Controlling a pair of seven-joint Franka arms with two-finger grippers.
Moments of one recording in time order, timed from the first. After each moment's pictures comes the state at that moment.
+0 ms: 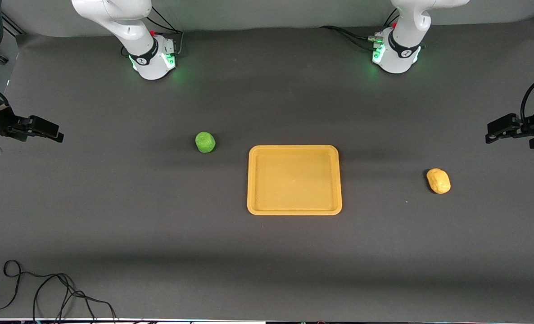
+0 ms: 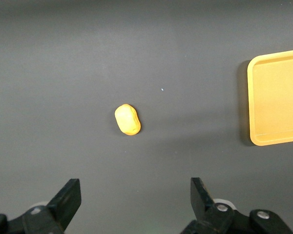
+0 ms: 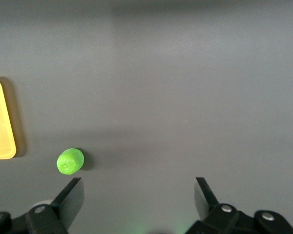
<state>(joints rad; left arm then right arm) -0.01 0.12 0.04 -1.47 0.00 1.53 0.17 -0.05 0.05 0.02 -1.54 0.02 1.52 0.05</state>
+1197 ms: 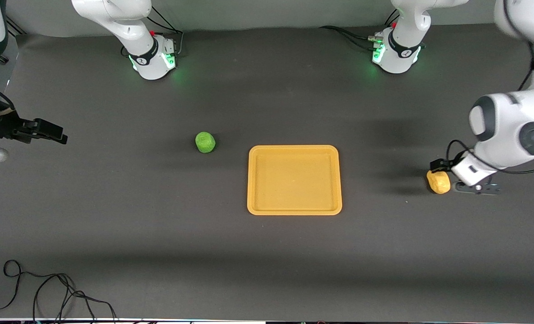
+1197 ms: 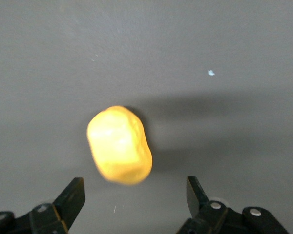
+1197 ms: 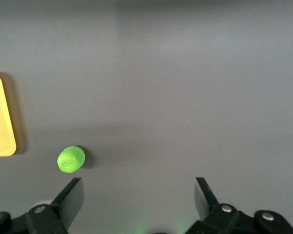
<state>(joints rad) 0.03 0.32 0.05 -2.15 0.01 2.39 0.18 -0.03 0.07 0.03 -1.55 0.02 1.52 0.05</state>
